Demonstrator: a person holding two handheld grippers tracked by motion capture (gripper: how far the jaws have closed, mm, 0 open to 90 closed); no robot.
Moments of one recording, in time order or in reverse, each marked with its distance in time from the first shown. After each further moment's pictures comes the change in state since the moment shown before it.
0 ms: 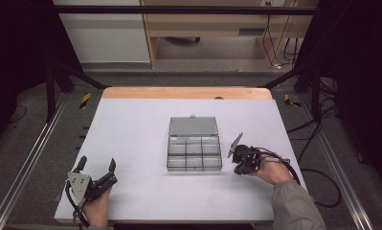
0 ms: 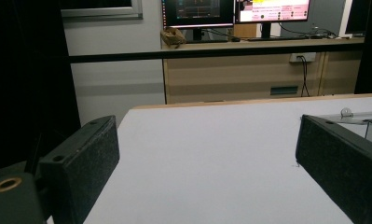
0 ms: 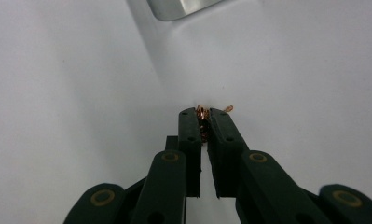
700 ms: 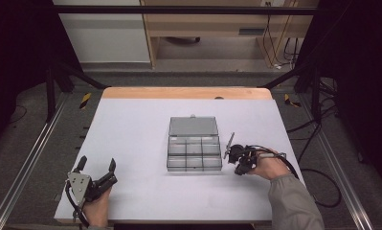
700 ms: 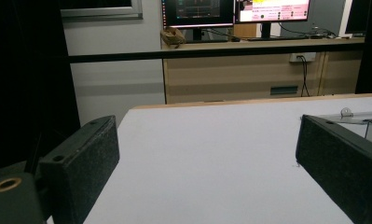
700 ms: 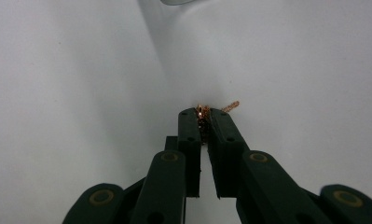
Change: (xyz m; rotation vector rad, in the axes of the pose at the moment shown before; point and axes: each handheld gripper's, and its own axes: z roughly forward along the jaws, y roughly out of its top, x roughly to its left) left arm 0.000 0.000 0.000 0.001 0.000 0.000; right arm -0.001 0.016 0.005 0.146 0.020 -0.057
